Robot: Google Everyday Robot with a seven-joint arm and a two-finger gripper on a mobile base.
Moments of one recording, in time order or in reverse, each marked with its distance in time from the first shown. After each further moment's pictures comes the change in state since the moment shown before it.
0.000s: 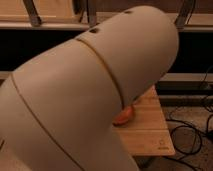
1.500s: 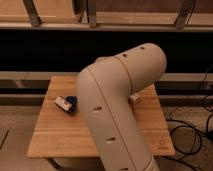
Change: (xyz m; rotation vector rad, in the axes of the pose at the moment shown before) arm -0.004 -0.048 0.129 -0.195 0.155 0.055
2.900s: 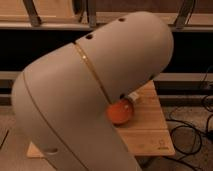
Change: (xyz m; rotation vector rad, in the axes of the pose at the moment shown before) arm 0.073 -0.011 -0.120 0.312 -0.045 0.205
